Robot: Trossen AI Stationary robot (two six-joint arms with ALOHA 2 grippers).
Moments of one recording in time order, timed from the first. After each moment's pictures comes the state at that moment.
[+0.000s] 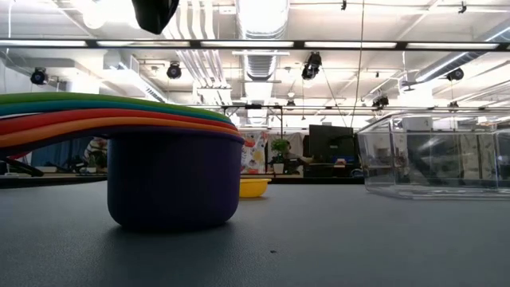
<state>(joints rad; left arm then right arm) -0.65 1.75 1.06 0.43 -0.86 -0.58 1.03 1.34 0.57 -0.27 -0.01 0.91</state>
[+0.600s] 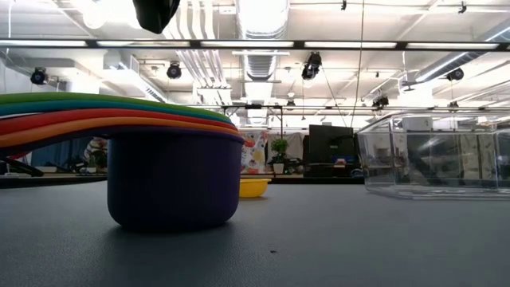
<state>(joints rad) -0.64 1.75 1.06 0.41 -0.85 -0.59 1.03 1.28 0.57 -0.24 0.03 0.93</state>
